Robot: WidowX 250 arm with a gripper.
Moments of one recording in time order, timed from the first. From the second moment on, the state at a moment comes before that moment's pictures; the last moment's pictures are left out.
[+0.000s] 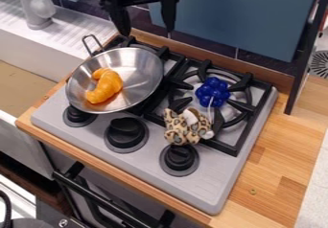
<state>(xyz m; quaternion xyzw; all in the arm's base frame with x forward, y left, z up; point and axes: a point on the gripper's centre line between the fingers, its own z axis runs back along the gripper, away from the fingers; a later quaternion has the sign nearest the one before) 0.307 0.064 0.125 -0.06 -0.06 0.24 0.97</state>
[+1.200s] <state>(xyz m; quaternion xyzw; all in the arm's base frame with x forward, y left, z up) 0.286 0.205 0.081 -0.04 -0.07 0.37 0.93</state>
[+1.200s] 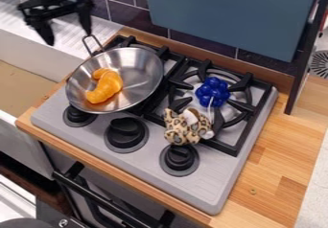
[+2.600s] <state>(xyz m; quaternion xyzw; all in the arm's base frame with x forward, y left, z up) 0.296 0.208 0.053 -0.04 -0.09 0.46 0.88</state>
